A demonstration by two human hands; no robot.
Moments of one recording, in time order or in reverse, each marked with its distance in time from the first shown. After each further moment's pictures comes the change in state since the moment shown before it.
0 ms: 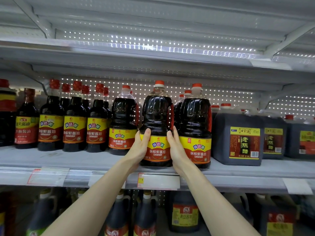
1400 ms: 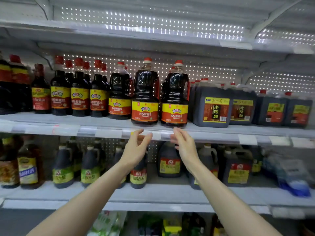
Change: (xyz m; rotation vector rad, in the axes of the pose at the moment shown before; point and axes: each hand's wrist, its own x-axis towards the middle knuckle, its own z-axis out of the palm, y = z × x) left_hand -0.164 -0.001 0.034 0.250 0.120 0.094; right_hand -0.169 -0.028 -0.065 -0.151 0.133 -0.041
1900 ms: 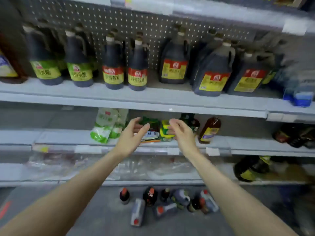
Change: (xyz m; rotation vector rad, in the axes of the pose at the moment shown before) left_hand -0.190 -0.188 0.025 0.031 -0.211 -0.467; right_hand -0.189 0.203 0.004 -0.152 -0.042 0.492
